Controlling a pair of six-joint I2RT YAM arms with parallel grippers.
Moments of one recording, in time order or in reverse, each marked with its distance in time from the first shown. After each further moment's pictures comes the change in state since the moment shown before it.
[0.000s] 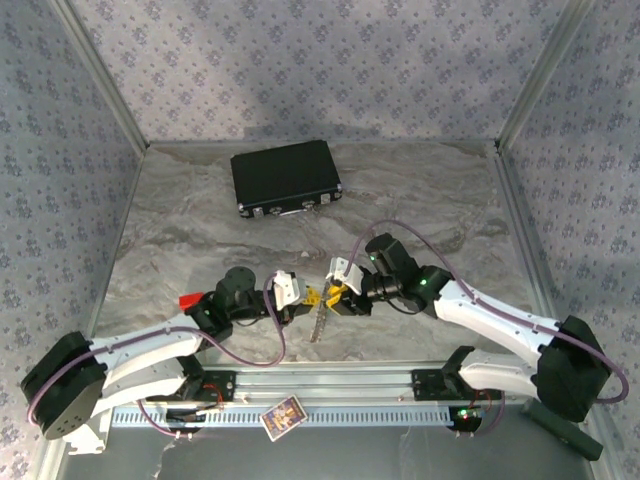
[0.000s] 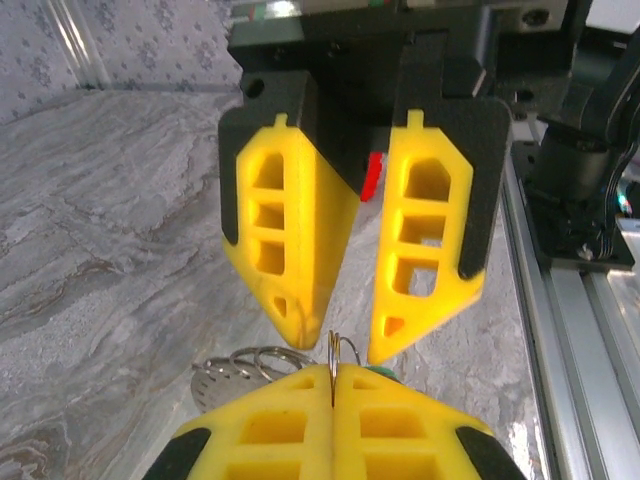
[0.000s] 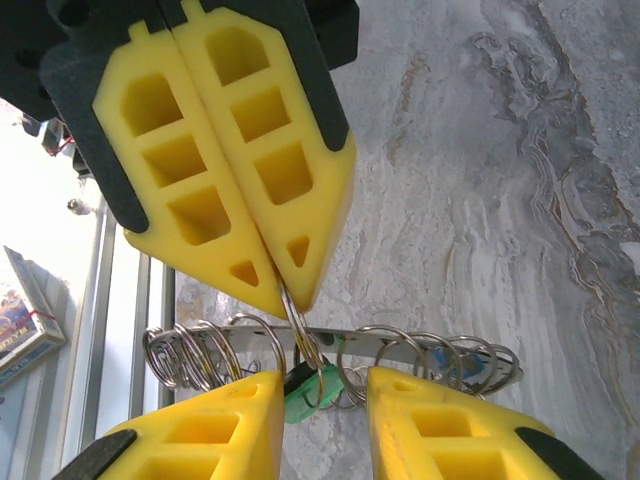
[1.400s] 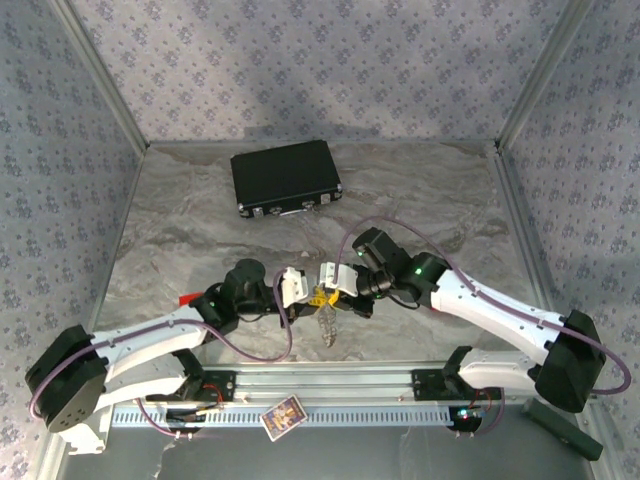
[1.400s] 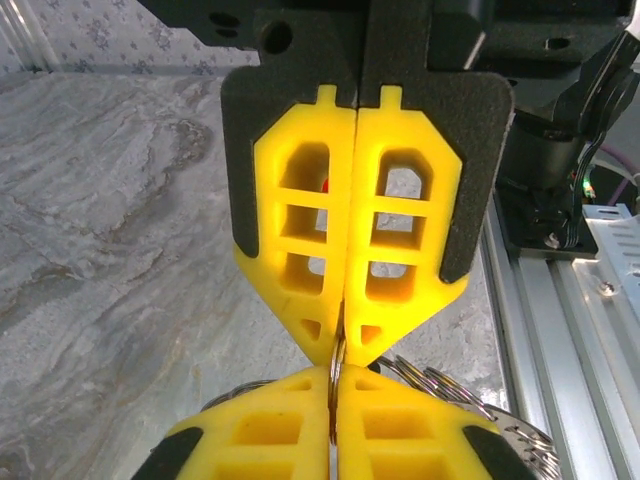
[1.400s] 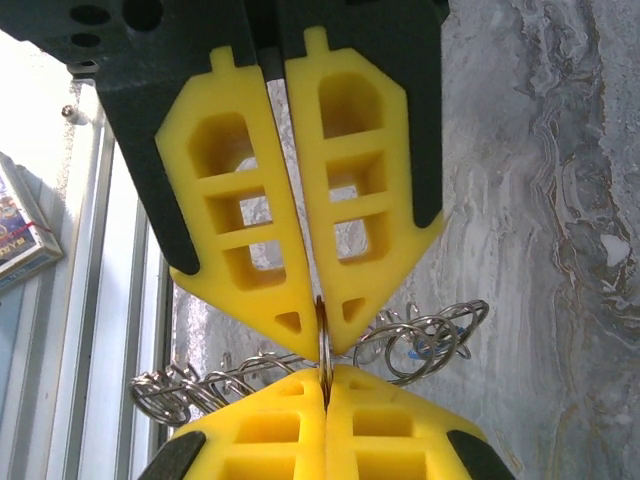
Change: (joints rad) left arm -0.018 0.046 0.112 -0.162 0.045 0.045; right arm 0.077 0.047 0.214 -0.340 0.137 -0.194
